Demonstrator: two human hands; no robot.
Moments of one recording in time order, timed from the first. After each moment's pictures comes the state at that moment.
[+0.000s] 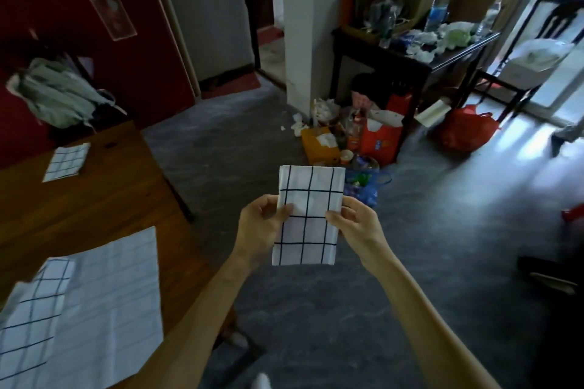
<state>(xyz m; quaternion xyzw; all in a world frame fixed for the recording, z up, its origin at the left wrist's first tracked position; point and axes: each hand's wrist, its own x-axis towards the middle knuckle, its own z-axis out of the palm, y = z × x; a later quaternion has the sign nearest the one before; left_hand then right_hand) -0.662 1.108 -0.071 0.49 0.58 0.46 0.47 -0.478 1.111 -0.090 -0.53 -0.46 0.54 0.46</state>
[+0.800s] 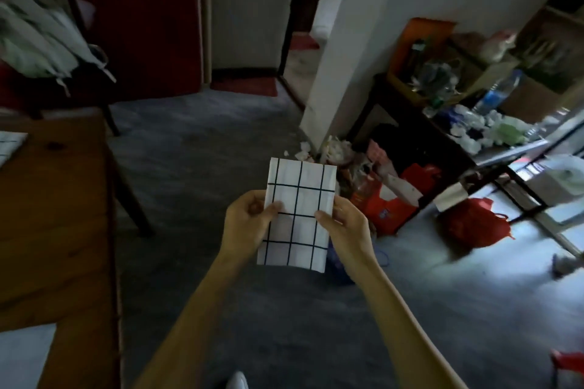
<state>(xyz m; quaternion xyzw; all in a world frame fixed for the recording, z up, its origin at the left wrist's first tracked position) -0.718 1.439 -0.094 0.36 0.60 0.56 0.44 -0.547 1.471 -0.084 -0.54 -0.56 0.47 0.40</state>
